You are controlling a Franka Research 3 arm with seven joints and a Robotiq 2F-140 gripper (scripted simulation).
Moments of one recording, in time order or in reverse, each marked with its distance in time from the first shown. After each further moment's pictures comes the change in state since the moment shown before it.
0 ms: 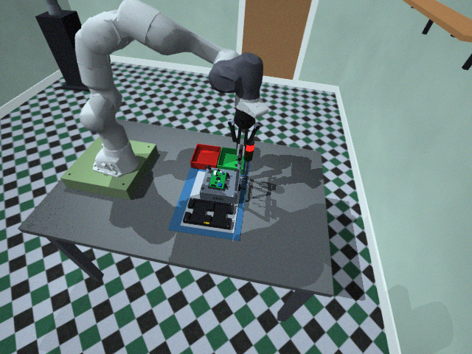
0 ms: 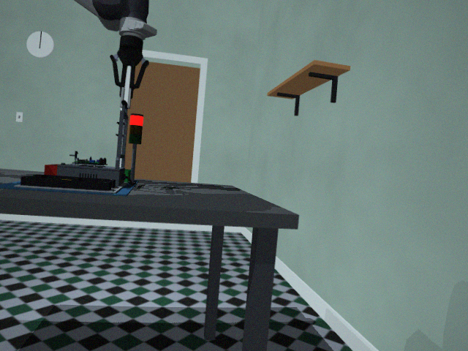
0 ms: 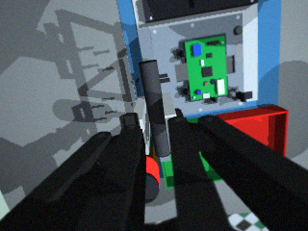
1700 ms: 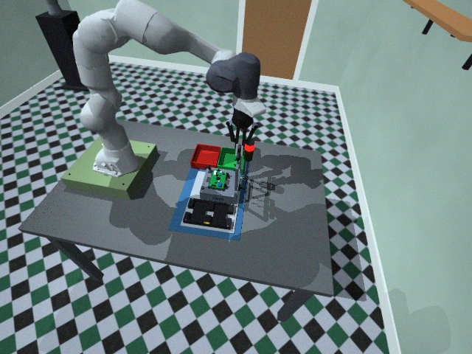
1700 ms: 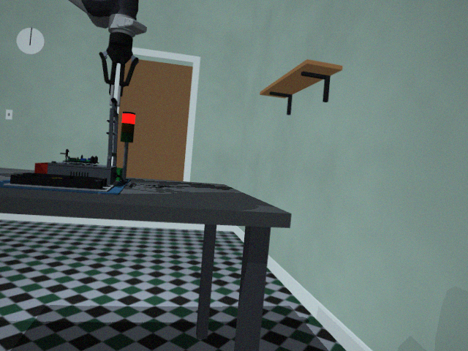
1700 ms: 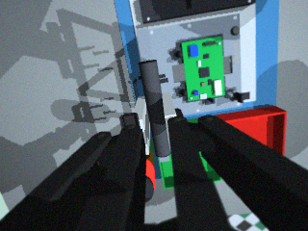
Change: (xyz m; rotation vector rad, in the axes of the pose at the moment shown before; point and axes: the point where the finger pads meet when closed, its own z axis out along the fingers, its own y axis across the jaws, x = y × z) arm 0.000 0.007 0.000 0.006 0.002 0.002
